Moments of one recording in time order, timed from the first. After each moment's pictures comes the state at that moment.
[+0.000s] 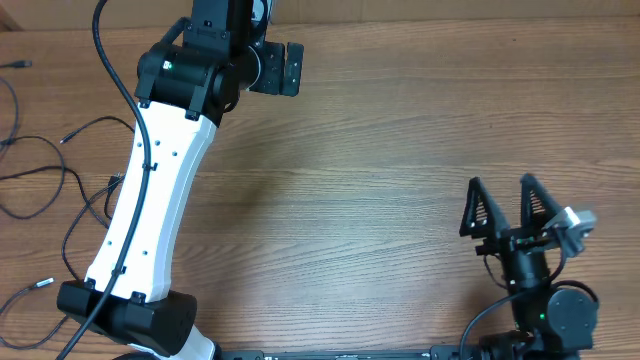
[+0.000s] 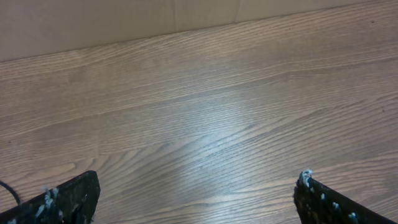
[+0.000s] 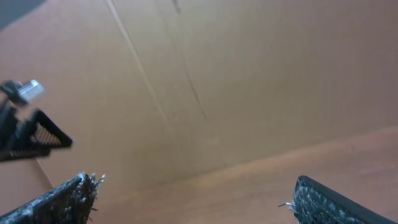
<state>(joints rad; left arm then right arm) -0.29 1.76 2.02 -1.08 -0.01 -0.11 0.12 0.19 0.25 0.10 -0.03 0.44</state>
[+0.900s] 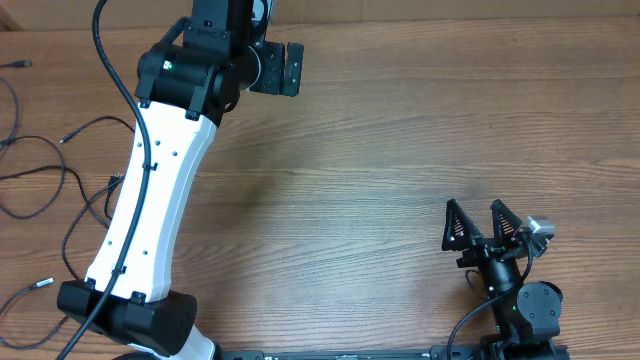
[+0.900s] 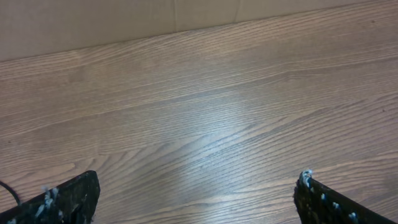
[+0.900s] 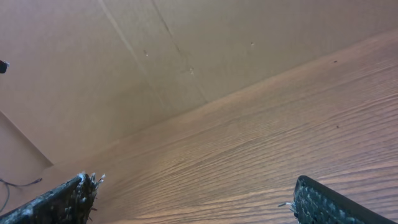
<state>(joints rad) -0.29 1.76 2.02 -1.08 -0.01 -0.11 0.12 0.01 0.02 -0.03 -0.05 0.48</state>
